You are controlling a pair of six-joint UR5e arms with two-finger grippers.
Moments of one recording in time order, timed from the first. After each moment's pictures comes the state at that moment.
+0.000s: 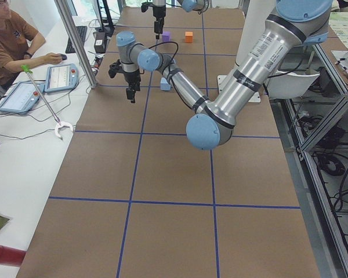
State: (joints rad) left arm -1.10 -2.15 -1.70 -1.31 -2.21 -0.47; right arm 0.79 -0.70 1.77 -1.86 2.11 1.19
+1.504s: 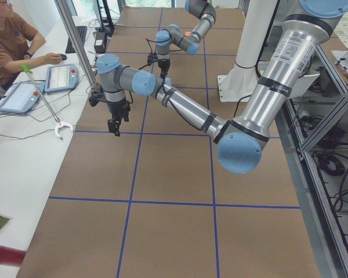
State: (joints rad) left arm -1.32 -1.99 -1.69 -1.29 -2.22 -0.13; right arm 0.55 -0.62 1.31 -1.58 1.92 1.24
